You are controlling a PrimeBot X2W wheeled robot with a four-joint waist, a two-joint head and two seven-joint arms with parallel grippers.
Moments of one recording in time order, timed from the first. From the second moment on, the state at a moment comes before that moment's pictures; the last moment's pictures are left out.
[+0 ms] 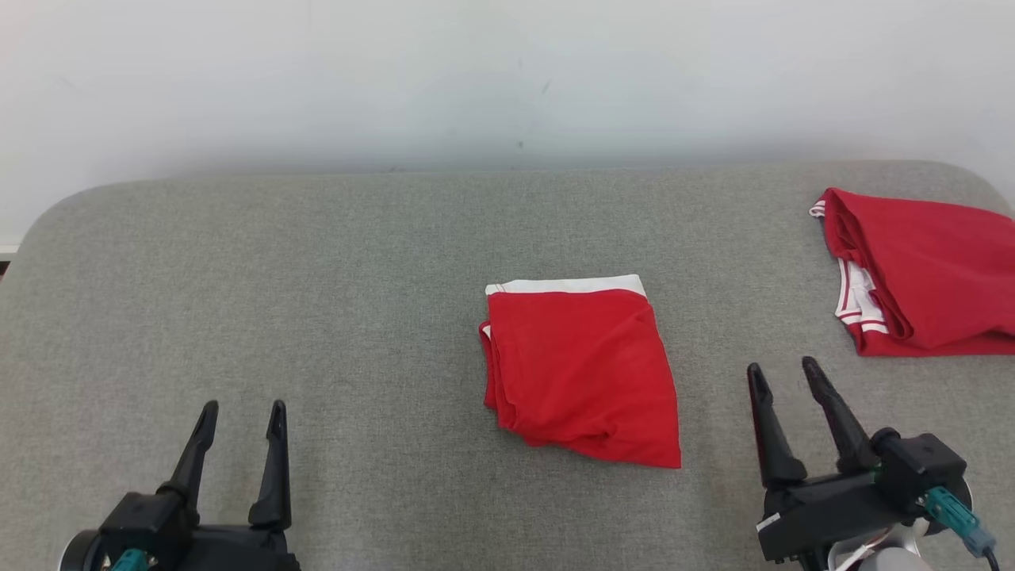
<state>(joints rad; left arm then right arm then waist) -0.09 0.07 0.05 0.17 -0.12 -0.13 -0.26 -0.15 -0.18 0.15 0.25 0.30 0.13 -0.26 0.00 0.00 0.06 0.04</state>
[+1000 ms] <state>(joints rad) 0.01 0.07 0.02 0.14 -0.12 -0.13 -0.26 0.04 -0.08 0.05 0.13 0.23 0.13 -0.22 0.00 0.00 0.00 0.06</state>
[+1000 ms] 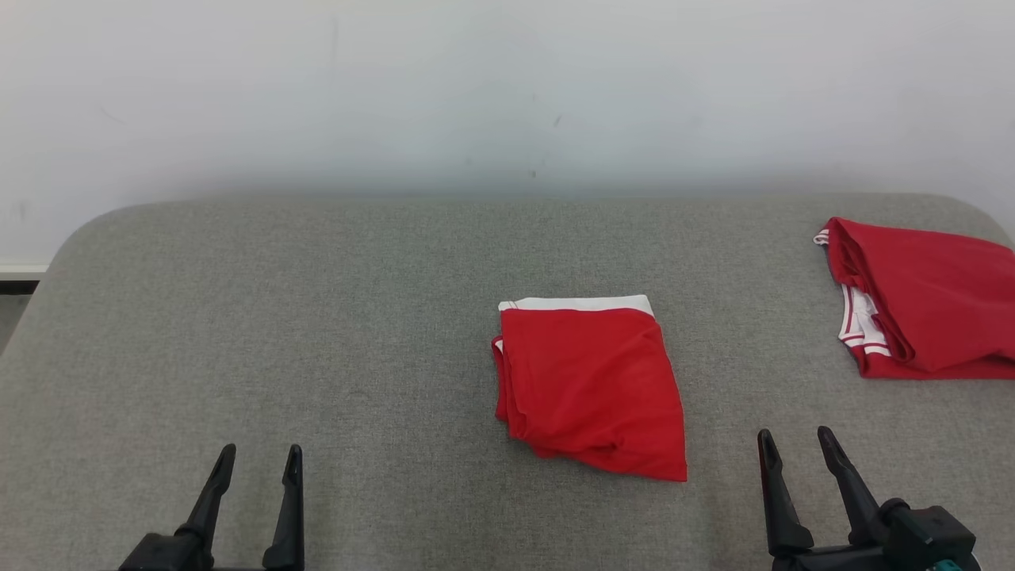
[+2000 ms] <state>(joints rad) 0.00 0.07 0.02 0.15 -0.12 -0.12 -0.26 -0.15 -0.12 0.11 0.21 0.23 0.13 -0.18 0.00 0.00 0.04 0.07</state>
